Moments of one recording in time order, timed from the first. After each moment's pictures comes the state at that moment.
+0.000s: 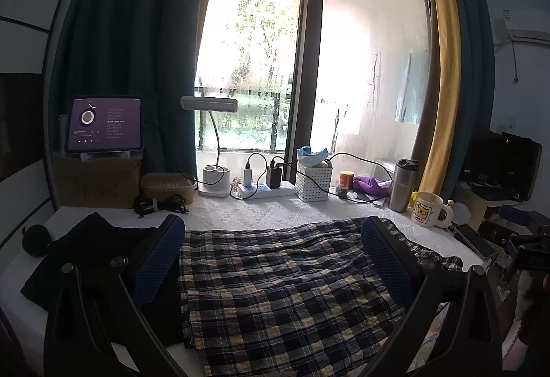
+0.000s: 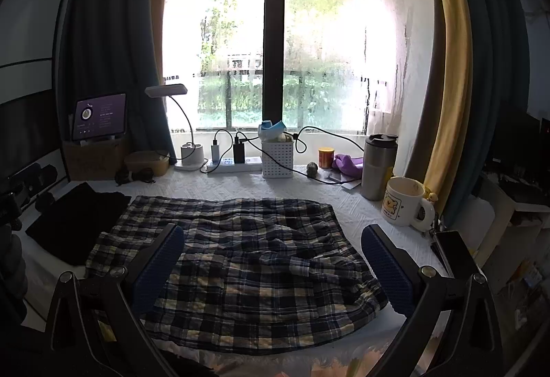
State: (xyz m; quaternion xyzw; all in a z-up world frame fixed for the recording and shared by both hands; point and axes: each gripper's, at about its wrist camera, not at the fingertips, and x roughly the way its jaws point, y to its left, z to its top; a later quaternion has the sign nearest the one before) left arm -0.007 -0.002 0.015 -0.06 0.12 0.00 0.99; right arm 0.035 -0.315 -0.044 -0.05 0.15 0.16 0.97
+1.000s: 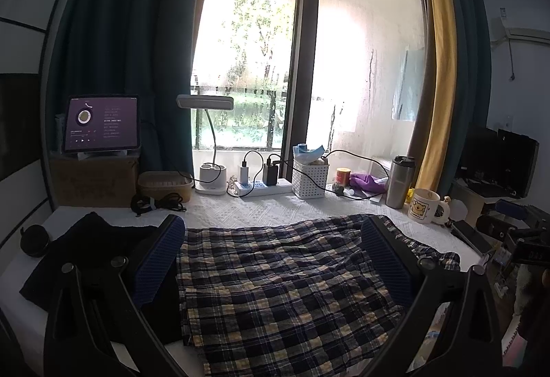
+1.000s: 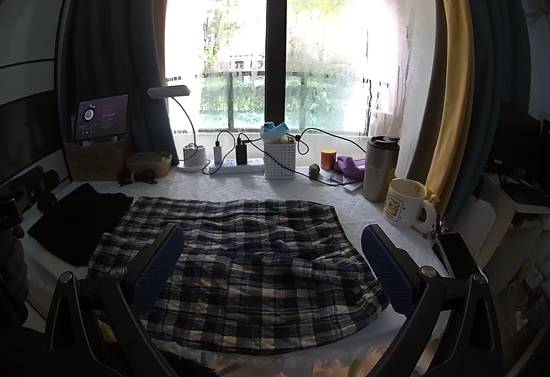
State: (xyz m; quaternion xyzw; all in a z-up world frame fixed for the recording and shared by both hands) left arm -0.008 -0.002 0.012 -0.06 0.13 0.00 0.99; right arm 0.033 -0.313 -0.044 -0.05 0.15 0.16 0.98
